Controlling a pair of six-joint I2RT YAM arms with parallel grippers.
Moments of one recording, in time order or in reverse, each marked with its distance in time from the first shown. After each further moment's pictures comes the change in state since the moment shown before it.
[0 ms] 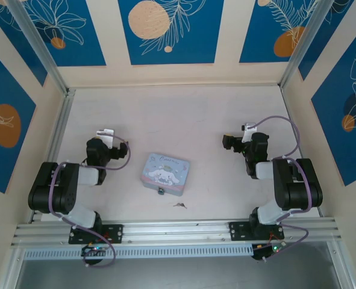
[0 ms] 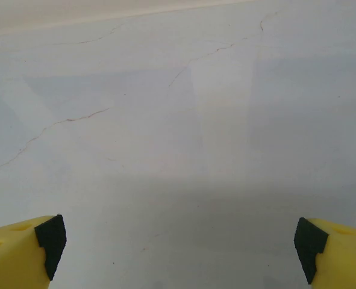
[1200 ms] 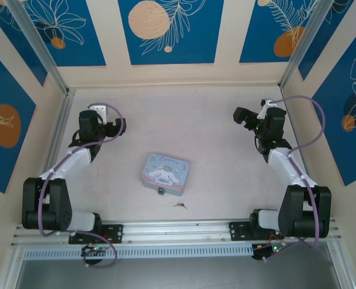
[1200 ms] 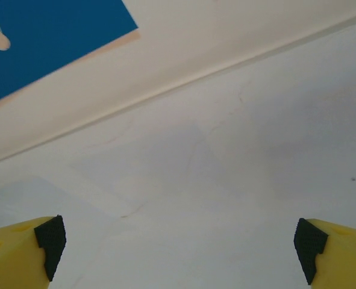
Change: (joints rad) left arm 0.005 -0.175 0.457 -0.738 0.051 -0.208; right arm -0.057 -0.262 0.387 -0.644 -0.049 0.311
